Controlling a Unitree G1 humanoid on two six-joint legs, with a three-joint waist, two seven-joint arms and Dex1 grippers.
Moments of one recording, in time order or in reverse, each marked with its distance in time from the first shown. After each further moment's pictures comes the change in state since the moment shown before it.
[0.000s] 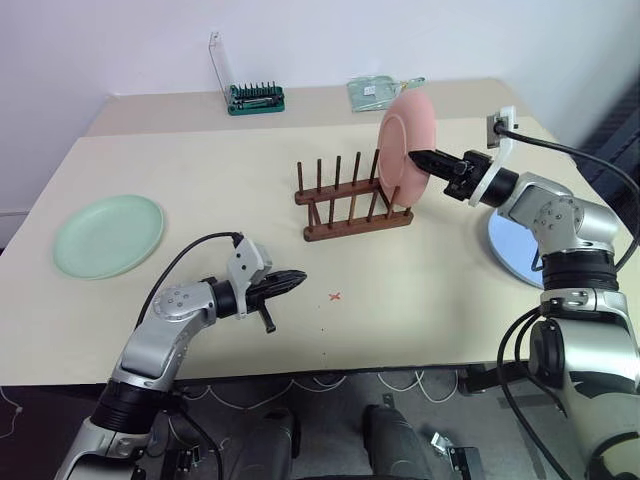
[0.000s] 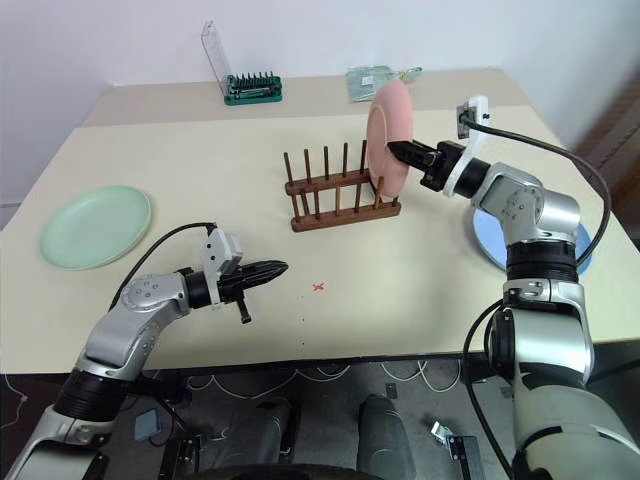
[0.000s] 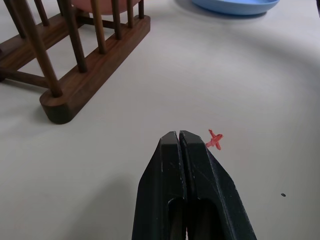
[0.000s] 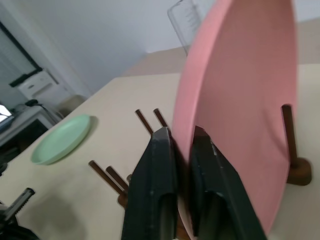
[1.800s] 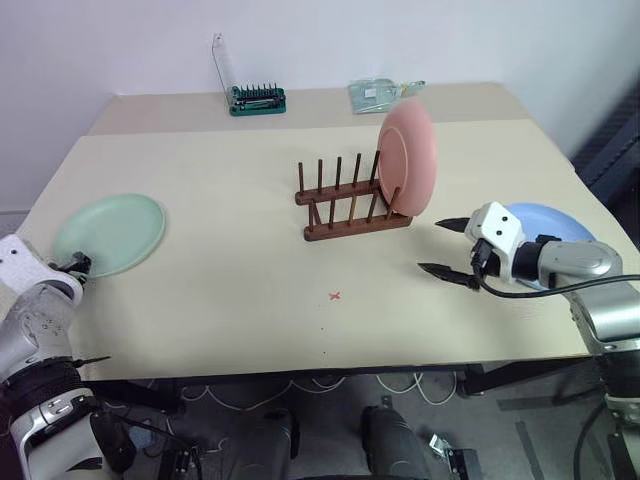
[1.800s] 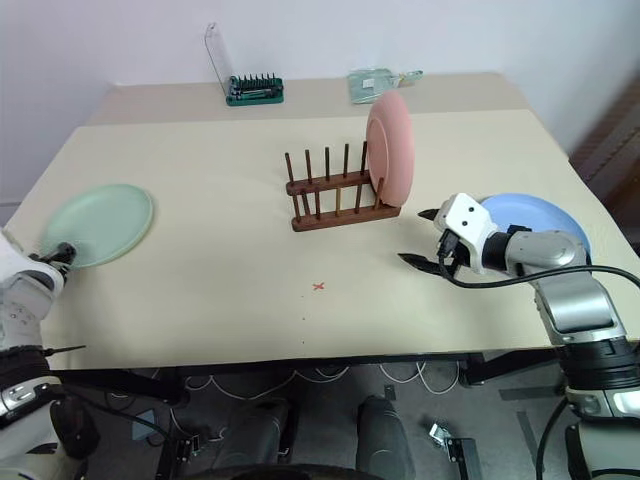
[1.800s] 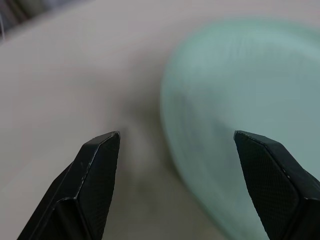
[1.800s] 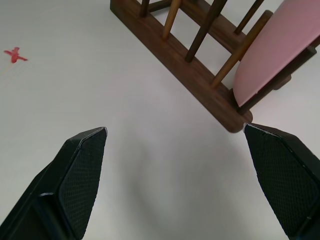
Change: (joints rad) left arm -0.168 0.027 0.842 0.484 -0.088 0.383 0.940; right arm 0.589 -0.277 0.165 -0.592 -0.353 -0.411 0.125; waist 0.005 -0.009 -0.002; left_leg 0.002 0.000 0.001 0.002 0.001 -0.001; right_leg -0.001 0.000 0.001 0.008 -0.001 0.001
